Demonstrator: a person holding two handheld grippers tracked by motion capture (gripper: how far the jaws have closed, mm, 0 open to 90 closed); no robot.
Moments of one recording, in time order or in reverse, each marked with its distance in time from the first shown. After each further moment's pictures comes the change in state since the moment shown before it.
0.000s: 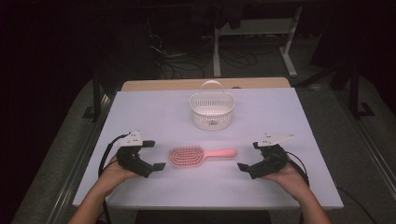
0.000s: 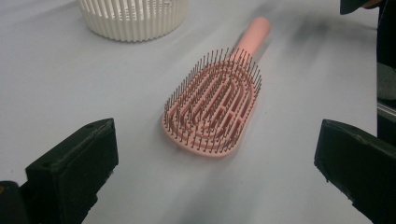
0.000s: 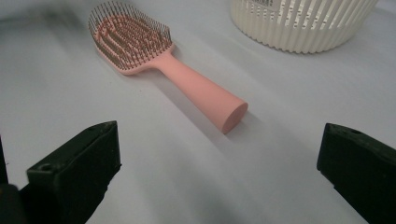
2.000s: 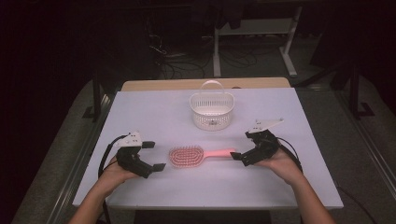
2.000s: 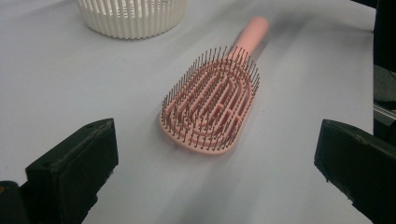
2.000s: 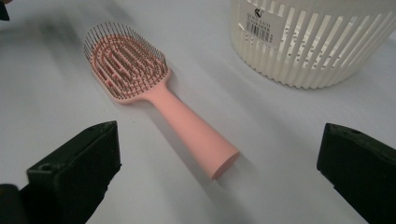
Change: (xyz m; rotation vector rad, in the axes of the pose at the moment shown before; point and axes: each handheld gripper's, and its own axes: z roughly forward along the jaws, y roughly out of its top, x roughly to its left) left arm -0.001 -0.002 -0.001 -0.004 -0.009 -0.007; right arm -0.011 0.039 0.017 0.026 0.028 -0.030
